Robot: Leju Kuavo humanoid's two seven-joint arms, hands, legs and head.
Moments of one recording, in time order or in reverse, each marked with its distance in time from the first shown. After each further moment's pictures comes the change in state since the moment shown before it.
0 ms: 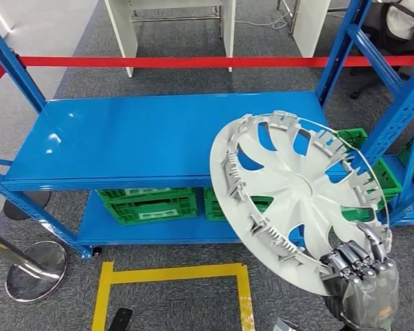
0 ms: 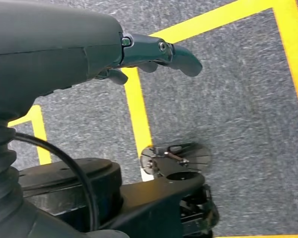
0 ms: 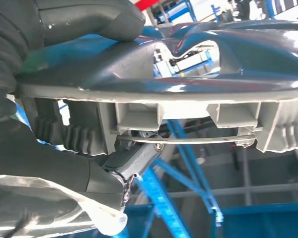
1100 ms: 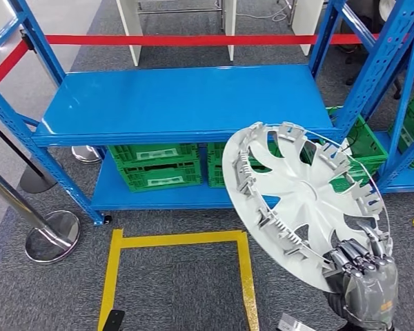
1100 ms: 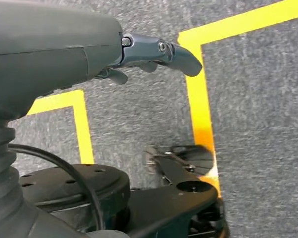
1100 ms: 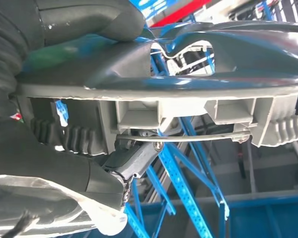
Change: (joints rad) left arm 0.006 0.024 0.027 0.000 0.050 -0.025 0.009; right arm -0.011 -0.079 0.033 0.039 -0.024 0.000 0.079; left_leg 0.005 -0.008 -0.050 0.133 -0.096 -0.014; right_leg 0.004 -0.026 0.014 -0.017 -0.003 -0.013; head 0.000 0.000
